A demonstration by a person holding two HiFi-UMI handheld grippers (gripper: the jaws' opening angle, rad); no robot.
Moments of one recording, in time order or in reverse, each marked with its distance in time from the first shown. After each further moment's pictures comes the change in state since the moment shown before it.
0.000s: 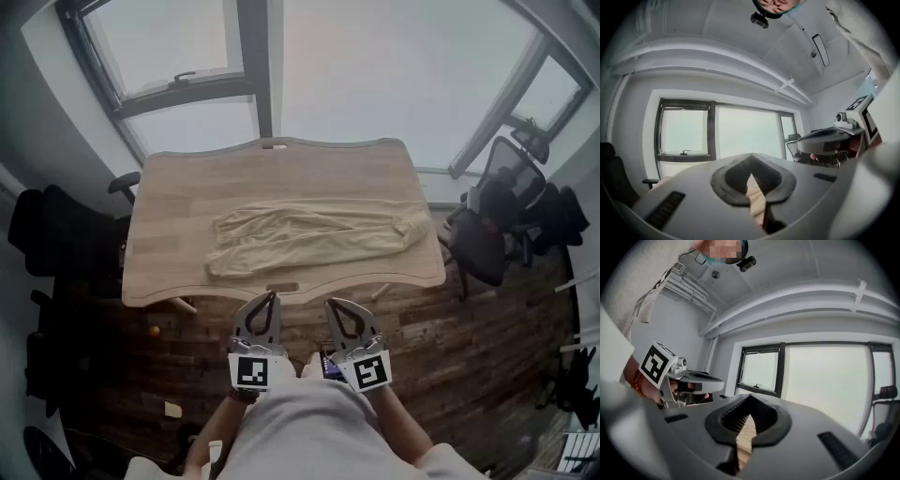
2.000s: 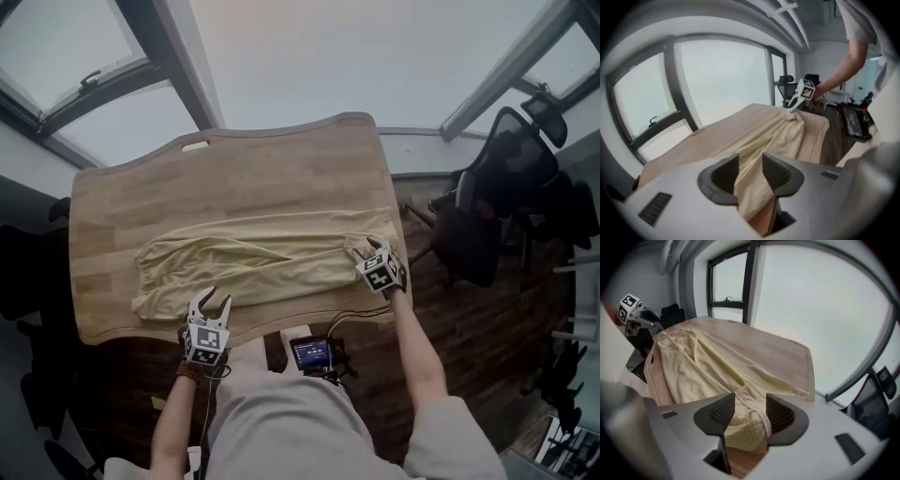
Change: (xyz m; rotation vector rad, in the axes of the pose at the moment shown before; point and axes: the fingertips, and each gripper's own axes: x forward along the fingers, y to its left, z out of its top) left arm 0.246 -0.038 -0.271 0.125 0.754 -0.222; right arm 0.055 -0.469 -0.433 0.002 1.032 0.020
